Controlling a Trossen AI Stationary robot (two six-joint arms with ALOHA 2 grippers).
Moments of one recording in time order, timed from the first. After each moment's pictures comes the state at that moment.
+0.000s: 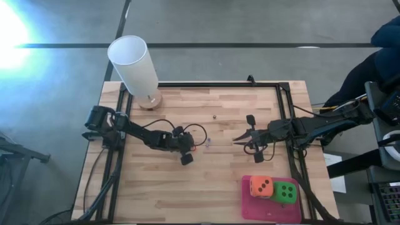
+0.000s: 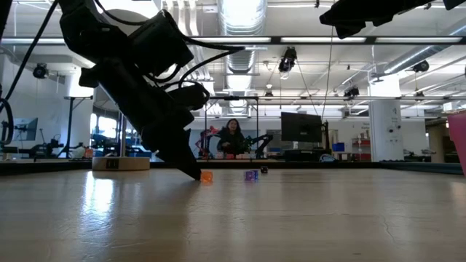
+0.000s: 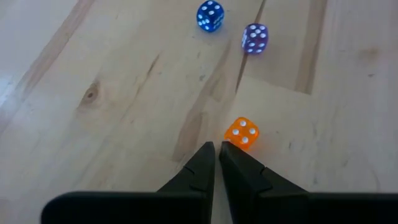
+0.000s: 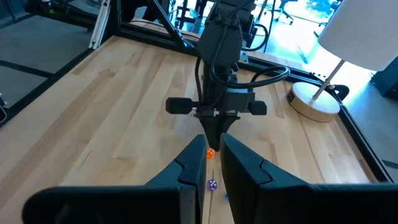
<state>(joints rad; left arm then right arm) -0.14 1.79 0.73 0.12 -0.25 -0.36 0.23 0.94 0.63 -0.05 0.14 -0.13</state>
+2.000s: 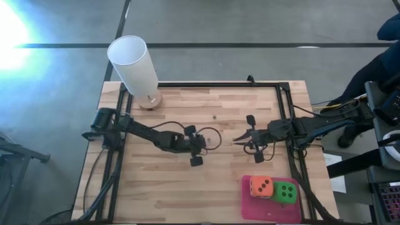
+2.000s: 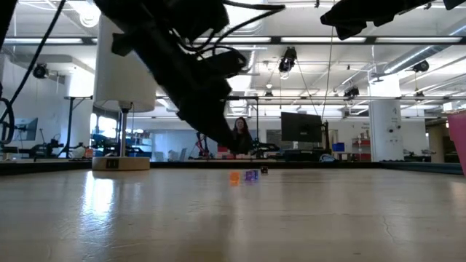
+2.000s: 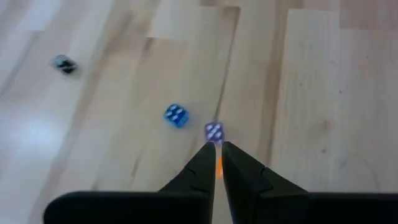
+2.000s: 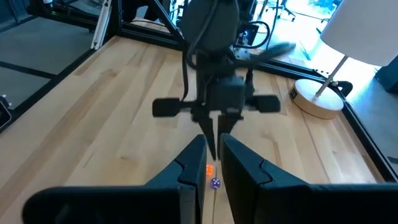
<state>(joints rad) -0.16 1.87 1.04 -0.10 -0.34 -0.19 0.23 0.94 0.63 -0.06 0.13 -0.11</state>
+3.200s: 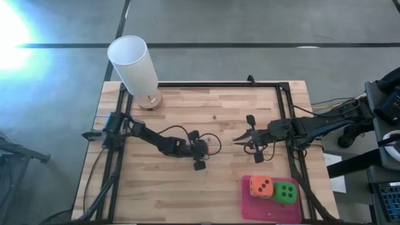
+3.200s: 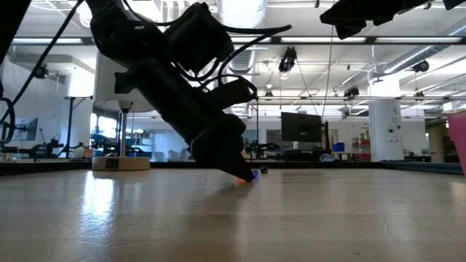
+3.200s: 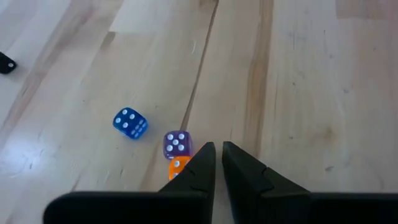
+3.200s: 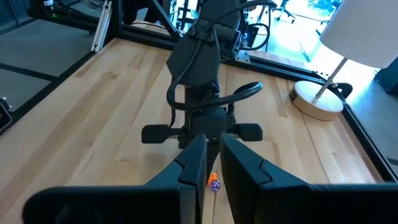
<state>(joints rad) -0.17 2.02 0.98 0.21 -0.34 -0.18 0.23 0.94 0.63 -0.05 0.13 -0.11</state>
